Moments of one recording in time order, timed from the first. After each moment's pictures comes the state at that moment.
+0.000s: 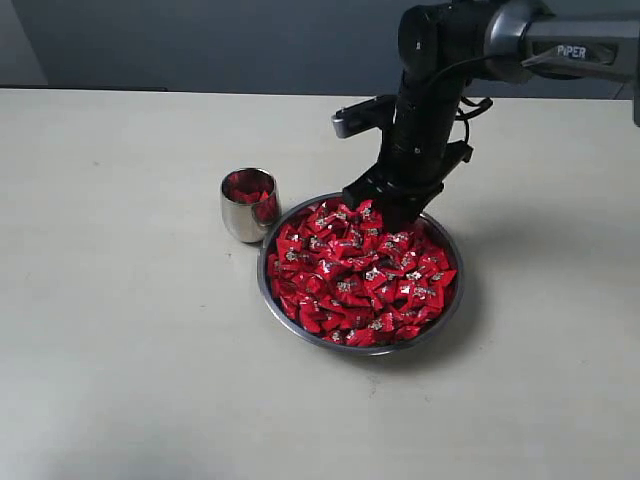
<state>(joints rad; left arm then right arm) 0.12 0.00 0.00 0.04 0.29 -0.02 0.57 2.19 -1.70 0.08 1.15 -0.20</state>
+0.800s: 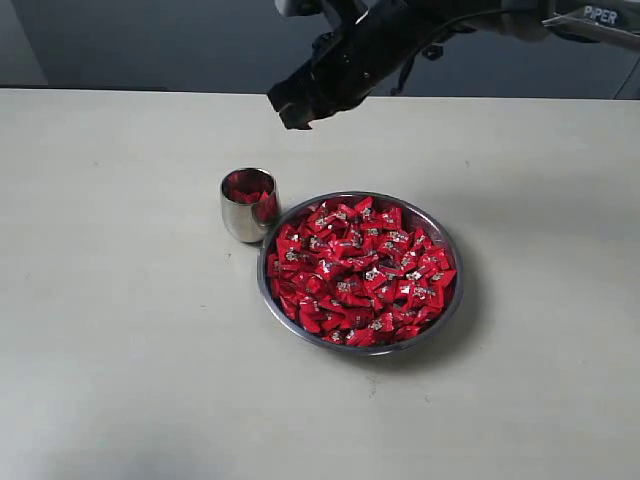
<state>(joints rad) 0.12 0.00 0.00 0.04 0.29 -0.02 0.58 2.16 -1.81 0.61 0.80 -0.64</state>
